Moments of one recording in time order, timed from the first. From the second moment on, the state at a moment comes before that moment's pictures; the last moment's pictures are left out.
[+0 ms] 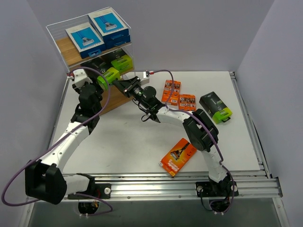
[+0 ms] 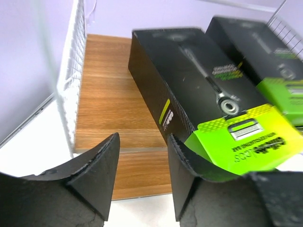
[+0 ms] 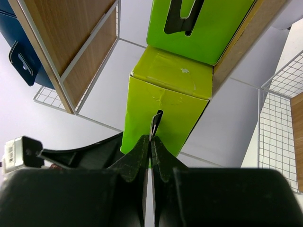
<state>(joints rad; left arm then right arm) -0.30 1.28 0.98 0.25 -0.68 -0.29 0.77 2.16 1.52 0.91 -0.06 1.36</state>
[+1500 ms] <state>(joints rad) -0.39 0.64 0.78 -0.21 -0.79 -0.27 0.82 2.23 1.70 0.75 0.02 1.22</state>
